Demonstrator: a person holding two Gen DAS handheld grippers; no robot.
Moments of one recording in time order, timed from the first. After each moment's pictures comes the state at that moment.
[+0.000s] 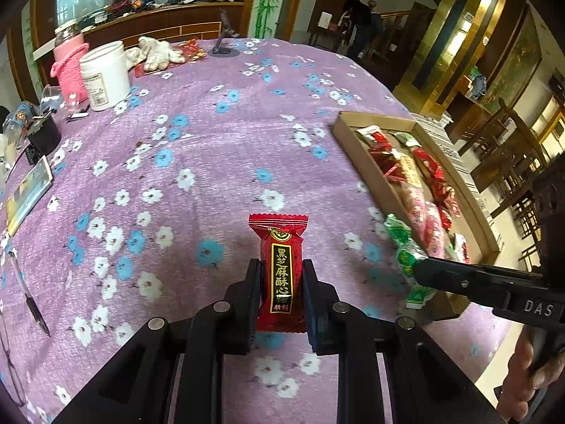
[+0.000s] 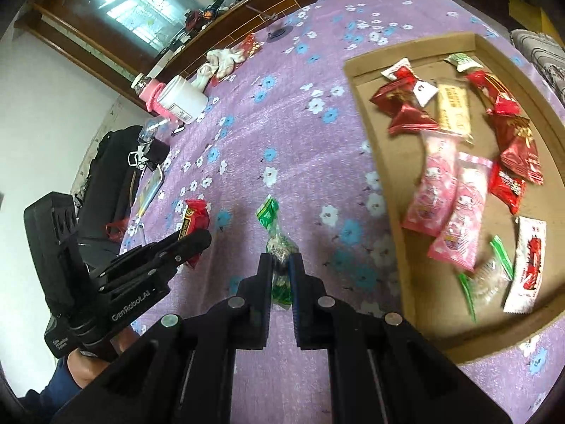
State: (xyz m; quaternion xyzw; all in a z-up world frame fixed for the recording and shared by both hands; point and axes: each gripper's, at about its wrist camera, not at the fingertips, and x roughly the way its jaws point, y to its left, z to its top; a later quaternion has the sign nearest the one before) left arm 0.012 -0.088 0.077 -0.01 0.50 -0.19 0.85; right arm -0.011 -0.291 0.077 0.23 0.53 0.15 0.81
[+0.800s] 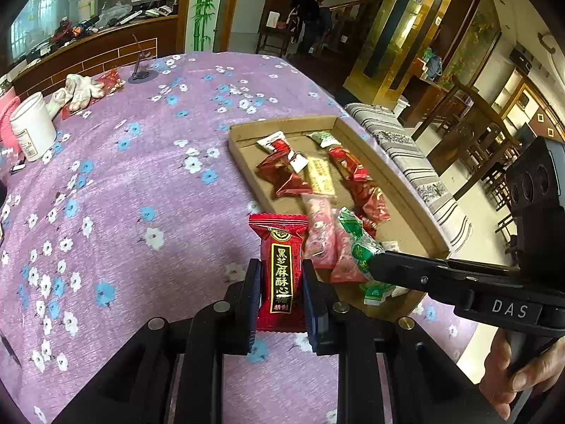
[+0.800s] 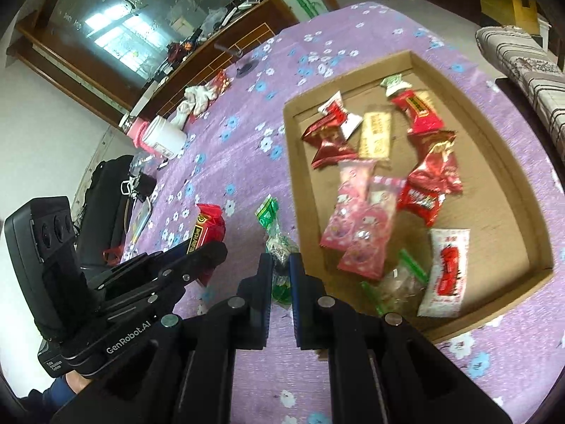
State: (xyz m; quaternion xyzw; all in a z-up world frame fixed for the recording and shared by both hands) left arm 0.006 -0.186 0.104 0.01 0.48 -0.27 0.83; right arm -0.029 -0.367 0.098 0.25 0.49 0.11 0.83
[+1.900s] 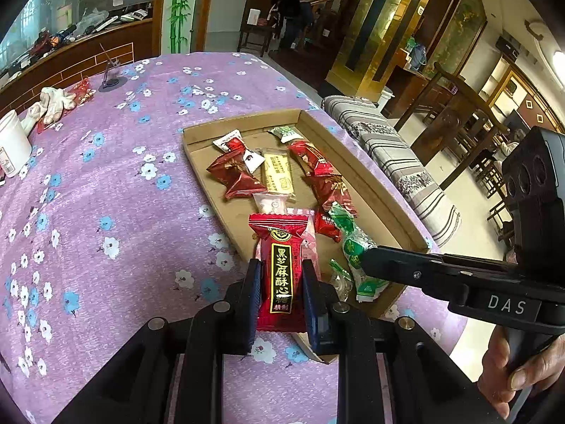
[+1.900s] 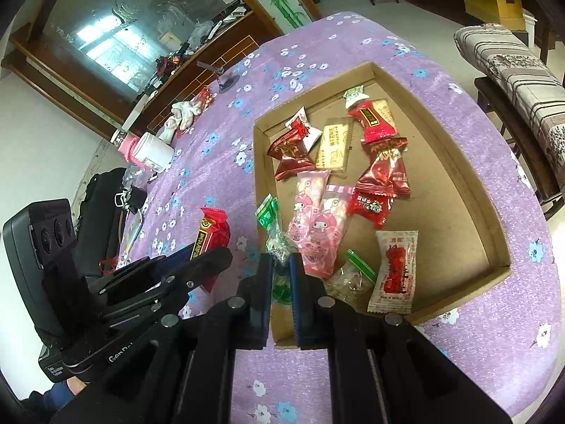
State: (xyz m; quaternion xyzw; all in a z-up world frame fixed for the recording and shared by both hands) left arm -0.003 -0.230 0.102 0.02 0.48 -0.30 0.82; right arm -0.047 -0.403 0.102 0.26 0.48 0.08 0.83
